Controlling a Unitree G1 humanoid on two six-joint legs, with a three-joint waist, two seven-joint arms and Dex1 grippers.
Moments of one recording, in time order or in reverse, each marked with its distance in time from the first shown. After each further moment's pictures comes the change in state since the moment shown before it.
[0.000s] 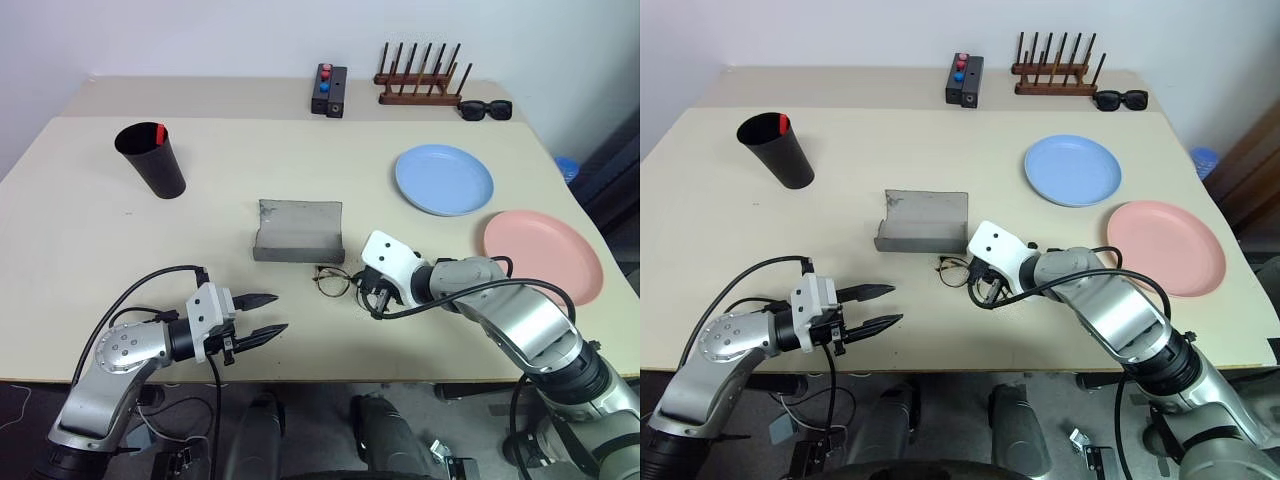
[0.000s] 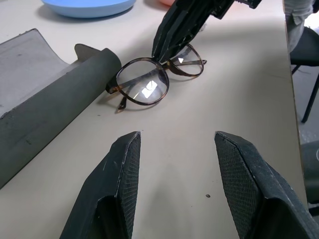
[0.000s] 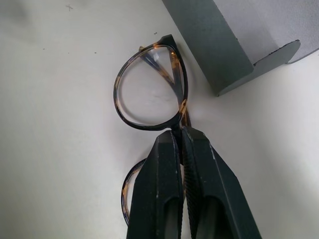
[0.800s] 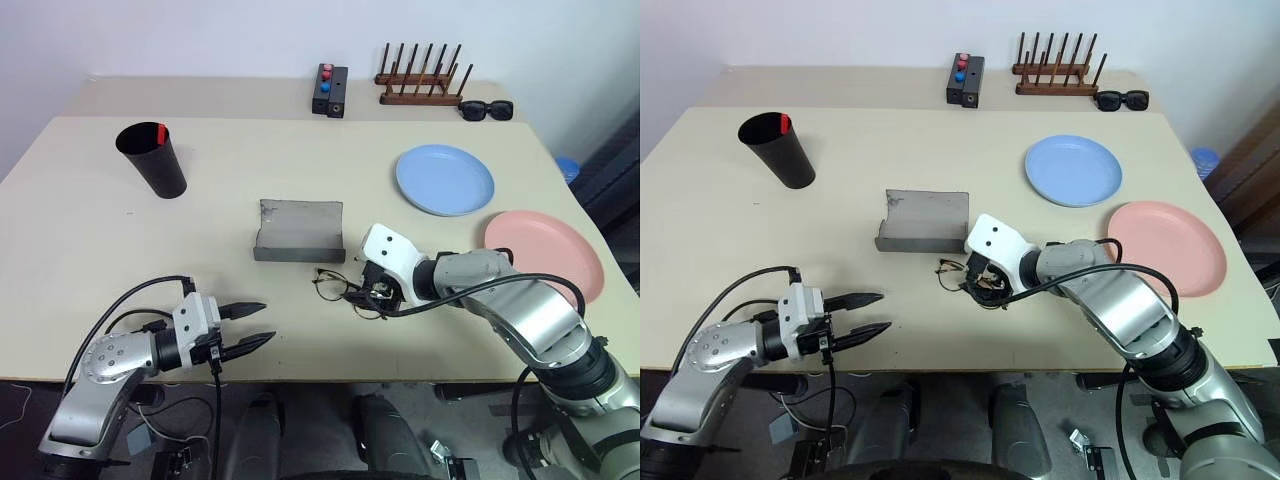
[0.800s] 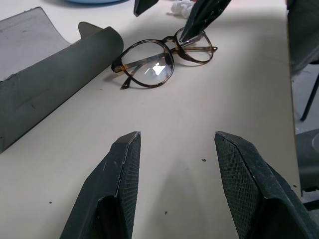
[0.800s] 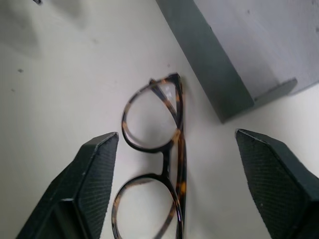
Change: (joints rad) left arm 0.055 -0.001 0.030 0.071 0.007 -0.094 -0.057; right arm -0.019 -0.009 -0.028 -0.016 0.047 0.000 0.034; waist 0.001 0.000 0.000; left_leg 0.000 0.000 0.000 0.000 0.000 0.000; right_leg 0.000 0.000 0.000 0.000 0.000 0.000
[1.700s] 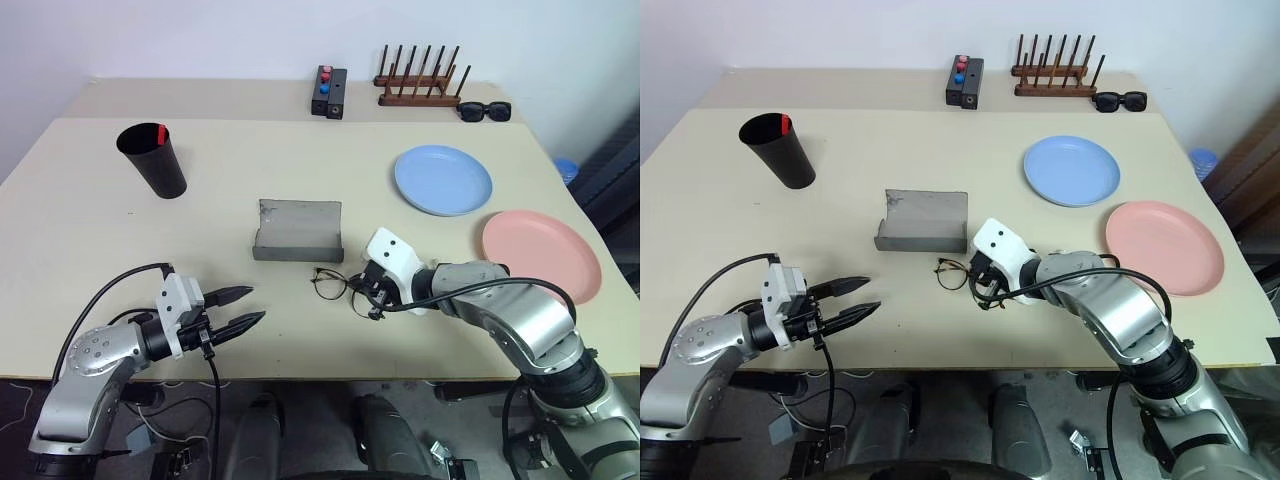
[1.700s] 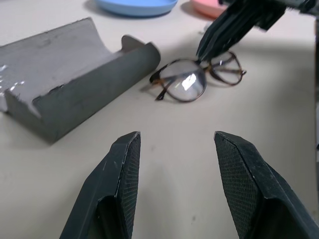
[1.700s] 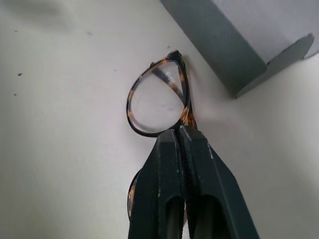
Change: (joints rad) left arm -0.019 -0.021 0.119 -0.015 -0.079 0.147 0.025; right arm 0.049 0.048 -0.070 0.020 0.061 0.023 -0.026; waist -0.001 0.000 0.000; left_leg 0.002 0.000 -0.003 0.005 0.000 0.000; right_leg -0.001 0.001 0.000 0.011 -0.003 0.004
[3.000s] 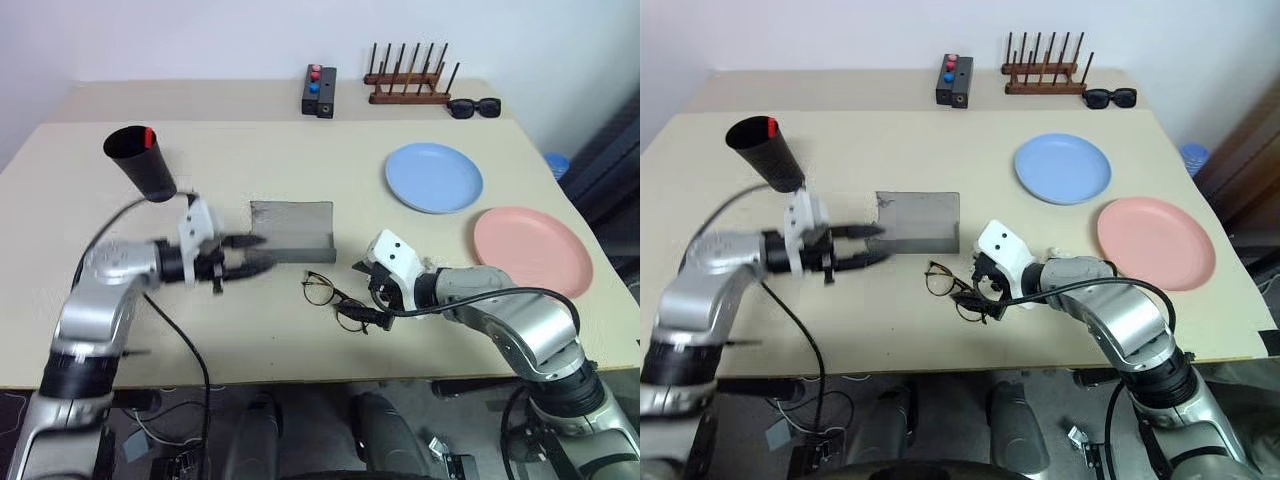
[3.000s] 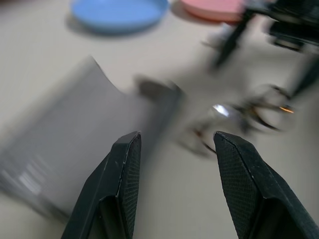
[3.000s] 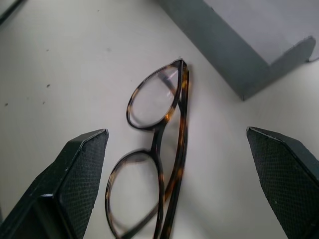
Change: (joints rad) left arm -0.355 0.040 -0.050 0.053 0.057 0.276 -0.112; right arm 0.052 0.060 -0.047 0.005 0.020 -0.040 0.032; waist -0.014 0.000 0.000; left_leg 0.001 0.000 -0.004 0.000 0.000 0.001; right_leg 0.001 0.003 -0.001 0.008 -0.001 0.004
